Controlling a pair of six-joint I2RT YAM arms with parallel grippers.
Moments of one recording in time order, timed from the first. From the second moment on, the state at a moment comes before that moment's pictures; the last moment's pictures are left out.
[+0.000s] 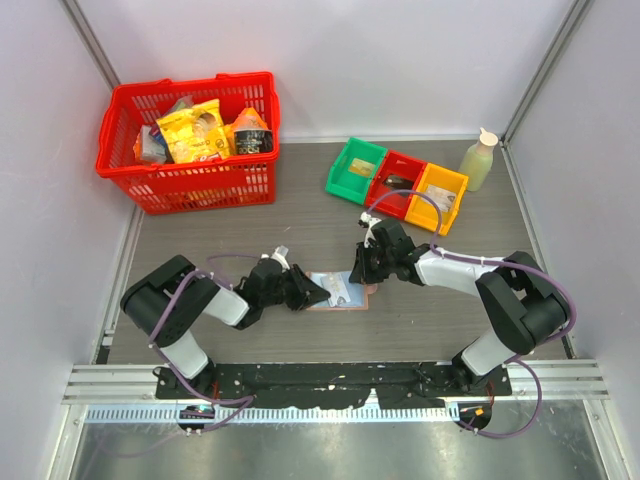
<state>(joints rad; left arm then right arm) -0.70 1.67 0.34 0.79 0.29 -1.29 0.58 1.56 0.73 -0.04 -0.26 0.45</state>
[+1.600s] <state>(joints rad) -0.70 1.03 0.43 0.27 -0.03 -1.18 0.59 1.04 0.51 0.15 -0.13 0.80</state>
